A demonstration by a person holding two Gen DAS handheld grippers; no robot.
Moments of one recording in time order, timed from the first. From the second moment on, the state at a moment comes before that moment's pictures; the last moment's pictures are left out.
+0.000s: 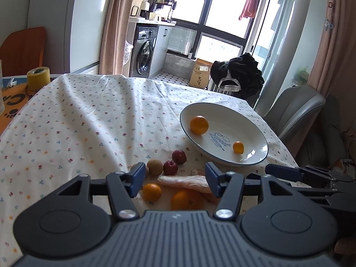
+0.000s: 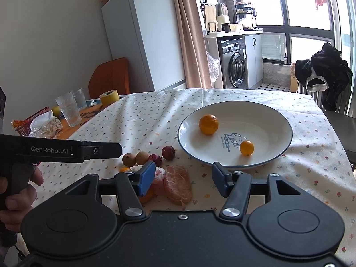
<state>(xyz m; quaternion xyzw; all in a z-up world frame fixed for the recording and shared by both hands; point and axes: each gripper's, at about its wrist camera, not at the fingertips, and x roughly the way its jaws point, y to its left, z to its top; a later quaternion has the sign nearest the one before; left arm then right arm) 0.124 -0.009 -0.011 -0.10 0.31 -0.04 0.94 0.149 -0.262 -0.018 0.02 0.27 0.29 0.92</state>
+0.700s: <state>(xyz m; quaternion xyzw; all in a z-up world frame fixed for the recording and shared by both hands) 0.118 0.021 -0.047 -0.12 0.32 -0.03 0.94 0.151 -0.218 -0.030 0.00 0.29 0.34 0.90</state>
